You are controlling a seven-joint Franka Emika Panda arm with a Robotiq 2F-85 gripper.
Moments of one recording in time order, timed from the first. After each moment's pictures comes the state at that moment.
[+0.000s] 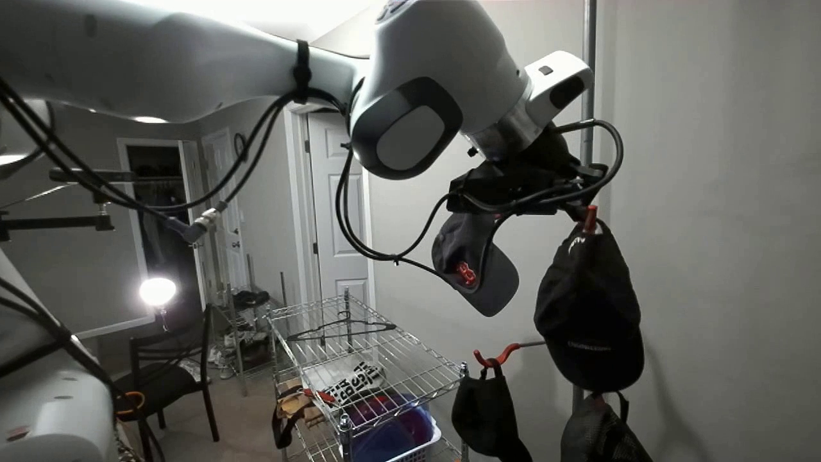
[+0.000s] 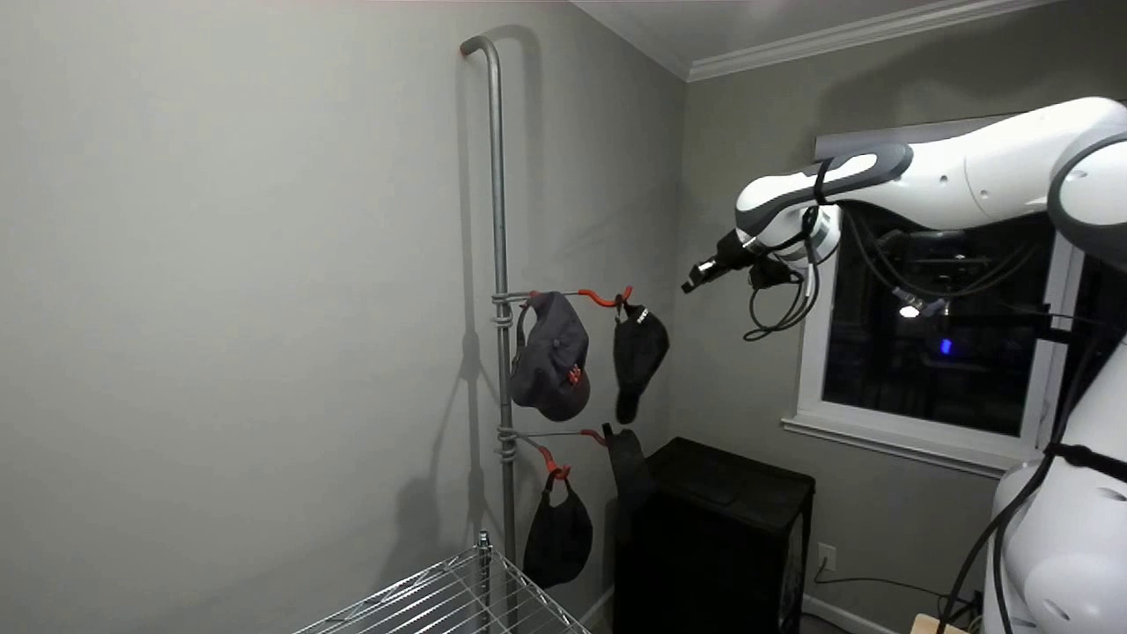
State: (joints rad) arm 0.12 -0.30 -0.54 -2.08 0.40 2.66 -0.74
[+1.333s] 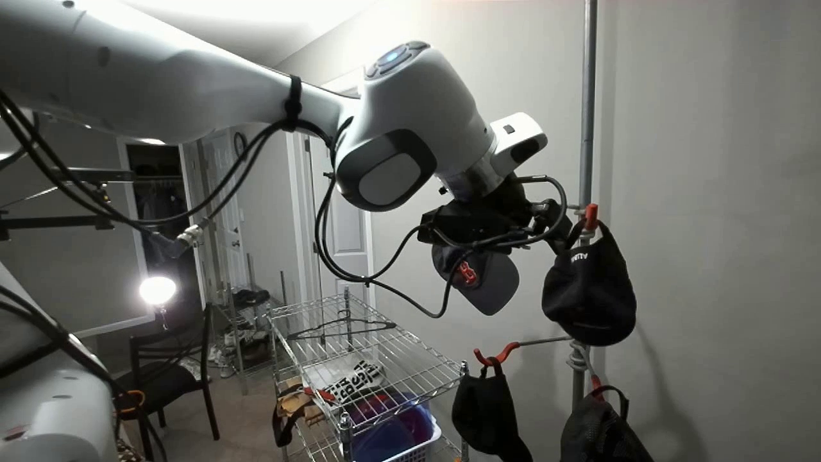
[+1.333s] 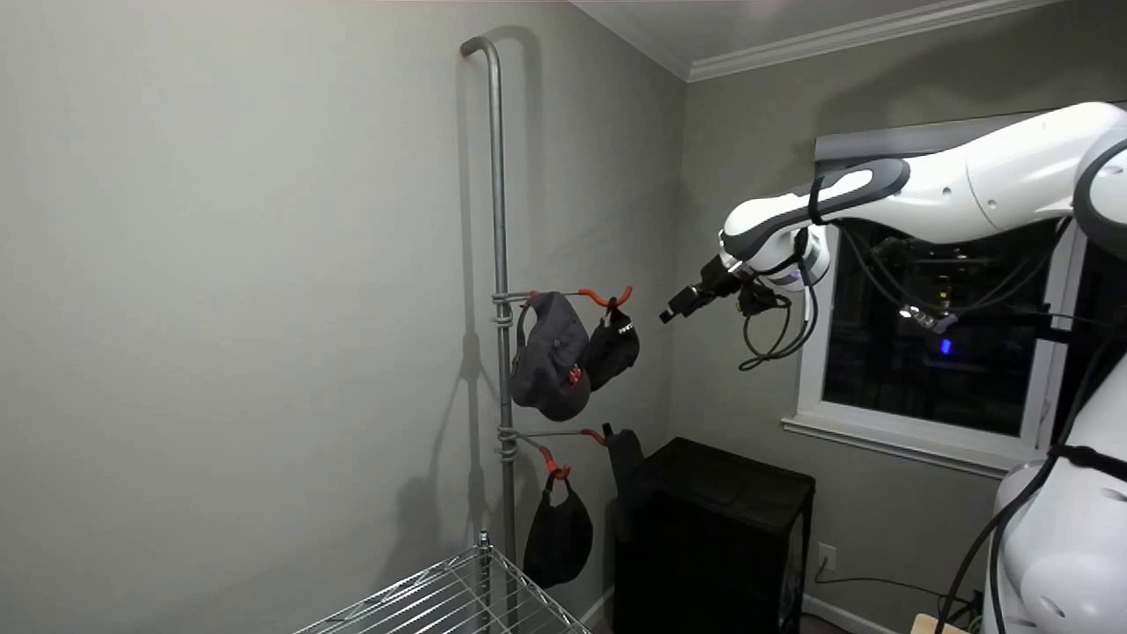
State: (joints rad) arm 0.10 -0.33 -0.44 -2.23 0.40 2.68 -0.74
